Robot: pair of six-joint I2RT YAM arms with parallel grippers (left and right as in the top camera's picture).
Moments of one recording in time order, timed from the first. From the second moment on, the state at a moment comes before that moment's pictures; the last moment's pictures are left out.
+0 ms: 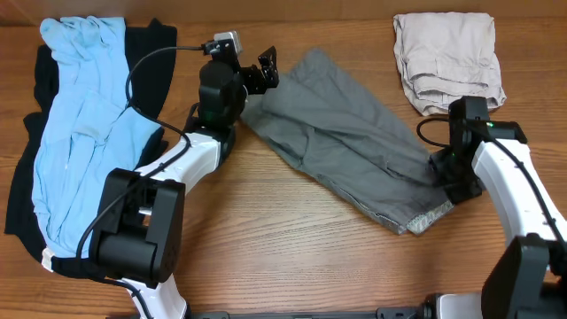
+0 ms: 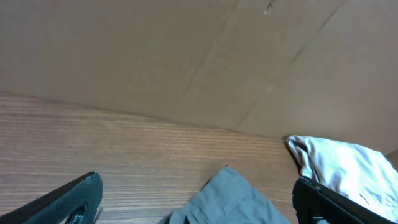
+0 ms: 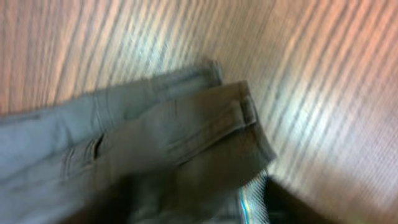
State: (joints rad) left arm -0.27 1.91 1.11 0.59 0.05 -0.44; right arm -0.09 1.60 1.12 -1.04 0.21 1.11
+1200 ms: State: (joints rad) left arm -0.26 1.94 1.21 -0.16 -0.02 -0.73; right arm -0.12 1.60 1.41 -1.23 -0.02 0.69
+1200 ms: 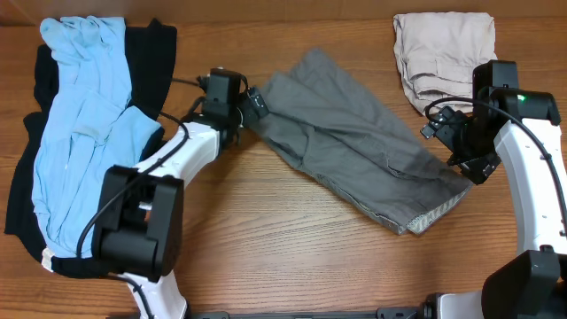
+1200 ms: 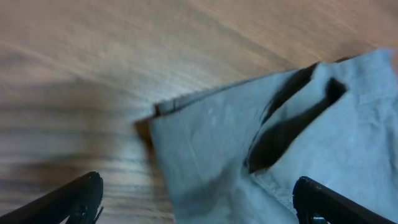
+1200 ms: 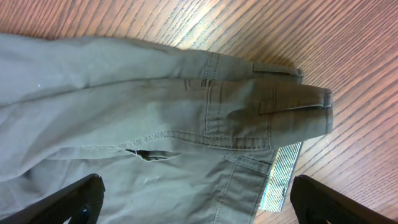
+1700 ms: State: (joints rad) left arm -0.27 2.04 1.22 -0.06 0.03 -0.86; right arm -0.12 1.60 1.41 -1.22 -0.02 0.69
